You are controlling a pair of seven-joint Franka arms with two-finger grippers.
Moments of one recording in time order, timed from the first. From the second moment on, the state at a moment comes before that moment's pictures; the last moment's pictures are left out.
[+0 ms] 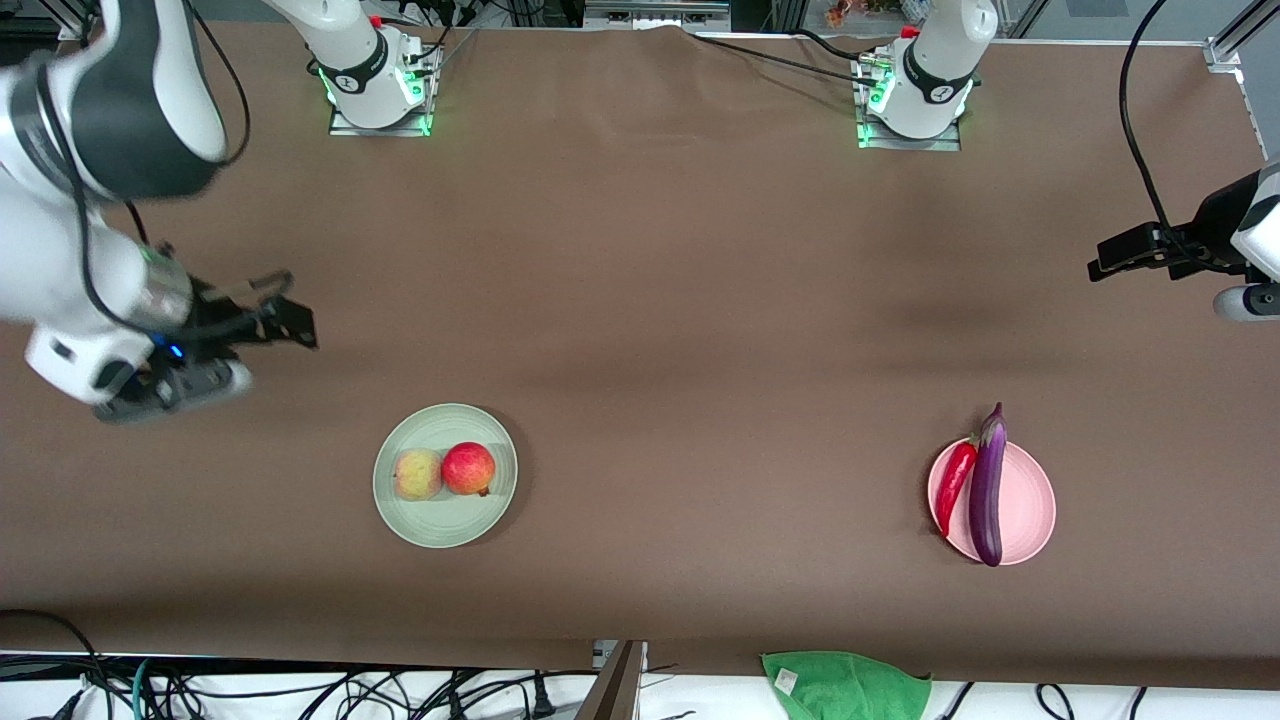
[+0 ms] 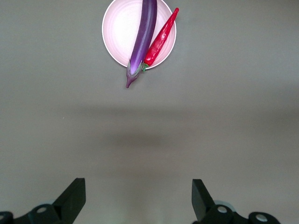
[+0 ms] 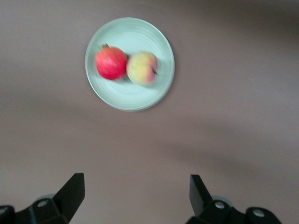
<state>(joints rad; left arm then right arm) -0.01 0.10 0.08 -1.54 -0.07 1.51 -0.01 0.15 0.29 0.00 -1.38 0.05 1.61 -0.12</state>
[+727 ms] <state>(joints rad) -0.01 0.10 0.08 -1.54 -0.07 1.51 -0.01 0.15 0.14 -0.05 -1.50 0.02 1.54 -0.10</state>
